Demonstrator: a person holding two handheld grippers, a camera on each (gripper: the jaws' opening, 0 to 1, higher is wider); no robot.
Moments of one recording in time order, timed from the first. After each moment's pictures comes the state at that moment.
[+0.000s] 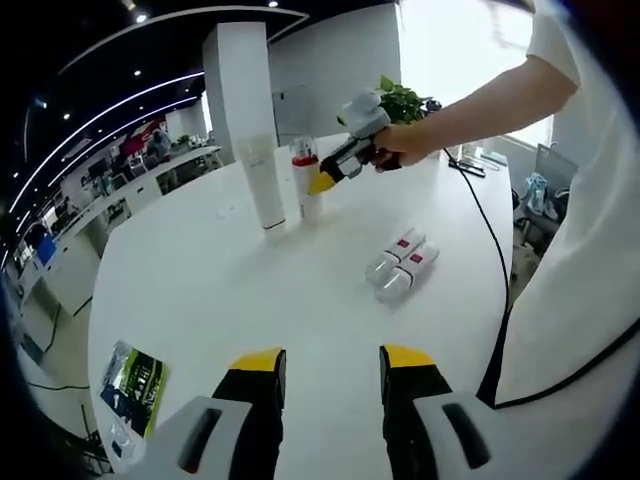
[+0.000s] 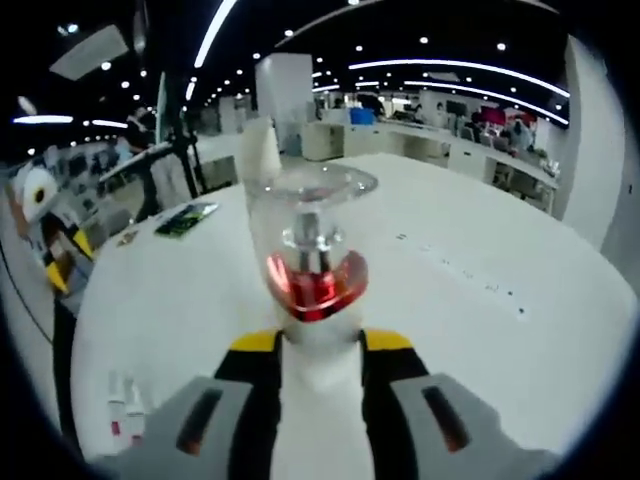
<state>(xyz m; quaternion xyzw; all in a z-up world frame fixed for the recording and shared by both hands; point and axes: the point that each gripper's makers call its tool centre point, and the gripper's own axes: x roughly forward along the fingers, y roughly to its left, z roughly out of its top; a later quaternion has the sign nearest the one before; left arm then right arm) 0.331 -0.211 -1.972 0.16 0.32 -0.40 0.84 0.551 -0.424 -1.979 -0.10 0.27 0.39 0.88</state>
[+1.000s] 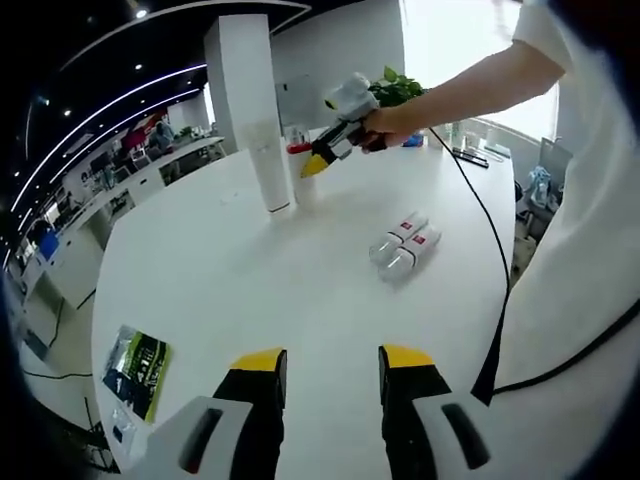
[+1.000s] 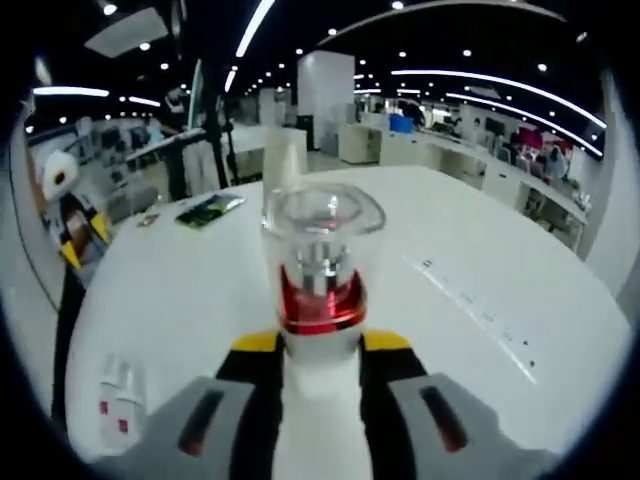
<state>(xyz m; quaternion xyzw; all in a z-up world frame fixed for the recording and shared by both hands) 0.322 -0.194 -1.981 0.17 0.34 -0.38 0.84 0.563 -0.404 -1.972 -0.15 0.24 0.48 0.83</state>
